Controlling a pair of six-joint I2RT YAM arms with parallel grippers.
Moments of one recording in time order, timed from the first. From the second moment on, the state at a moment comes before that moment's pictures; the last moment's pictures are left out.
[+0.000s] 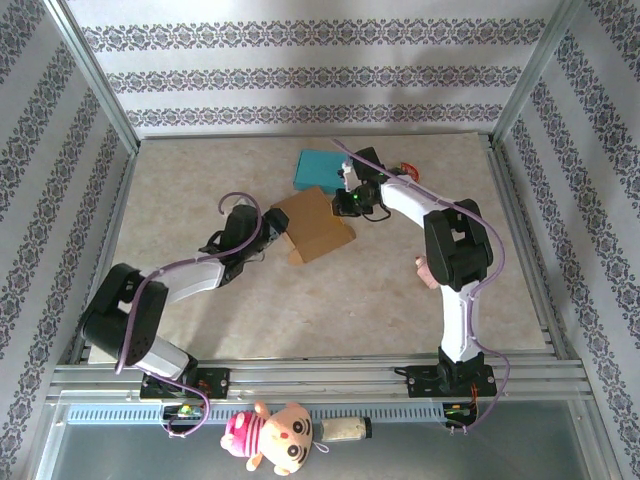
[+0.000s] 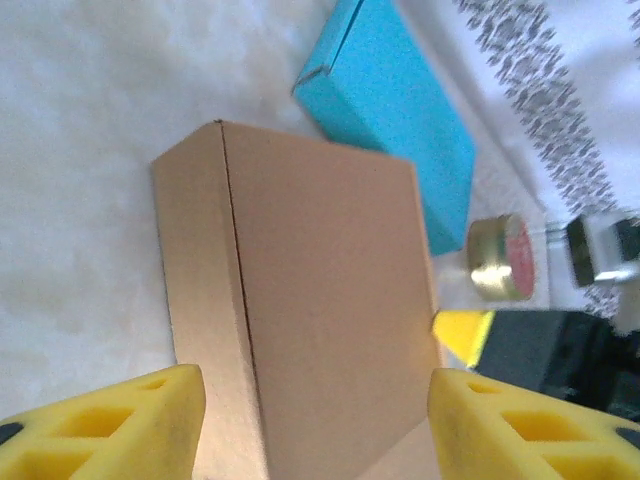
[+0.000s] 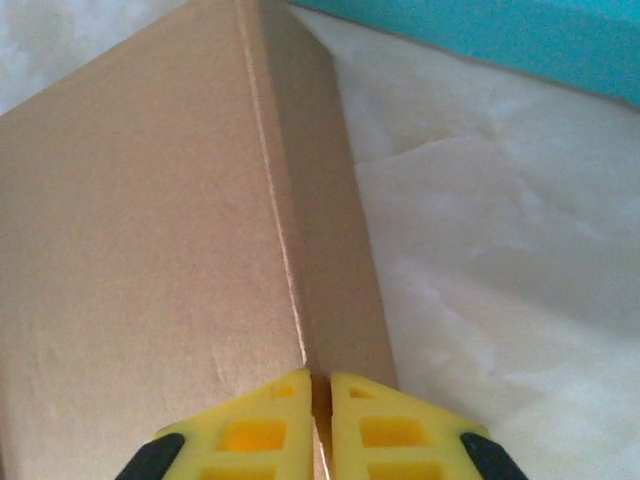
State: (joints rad) left arm -0.43 1.49 0.70 0.28 -0.02 -1.05; right arm 0.36 2.08 1.54 -0.54 -0.41 0.29
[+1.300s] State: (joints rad) left arm -0.37 1.73 0.86 0.57 0.24 -1.10; right arm 0.28 2.07 1.46 -0.58 -0.46 0.31
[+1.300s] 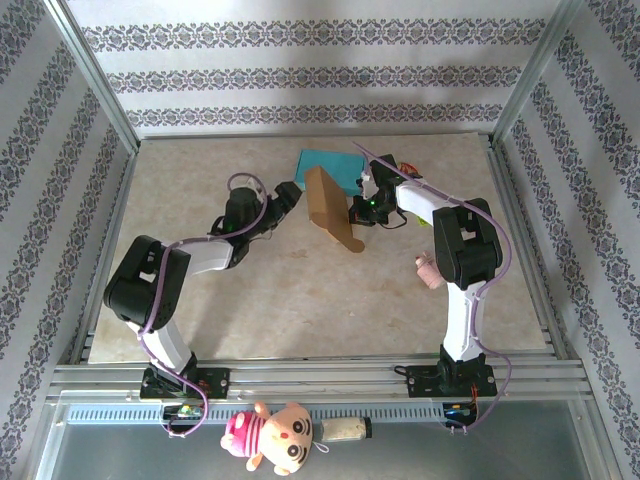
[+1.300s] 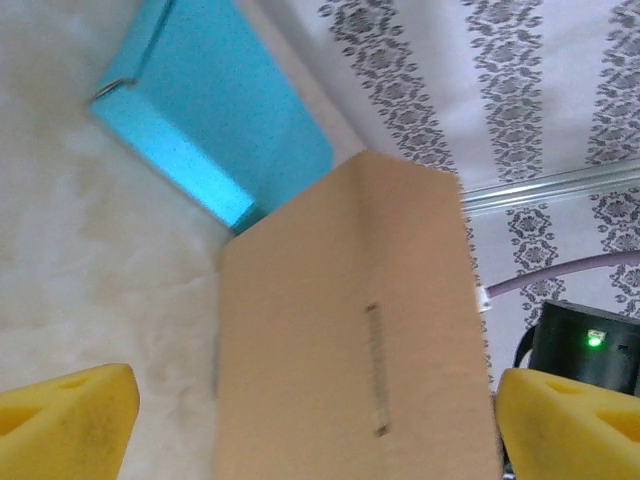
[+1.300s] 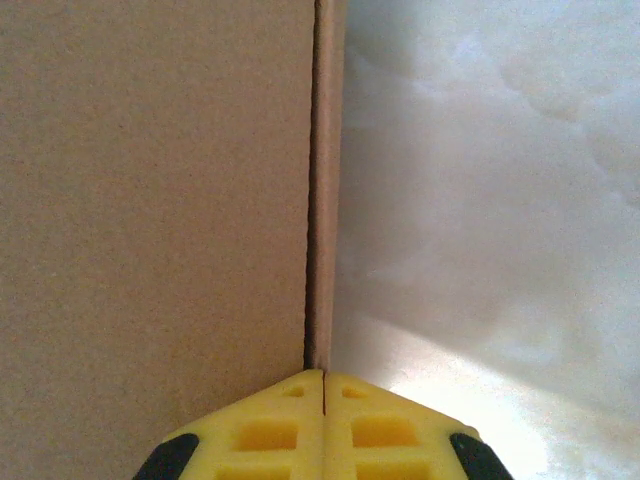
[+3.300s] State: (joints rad) left arm -0.44 1.44 1.03 -0.18 -0.10 -1.26; right arm 0.77 1.44 0.76 0.36 -0.18 -0.69
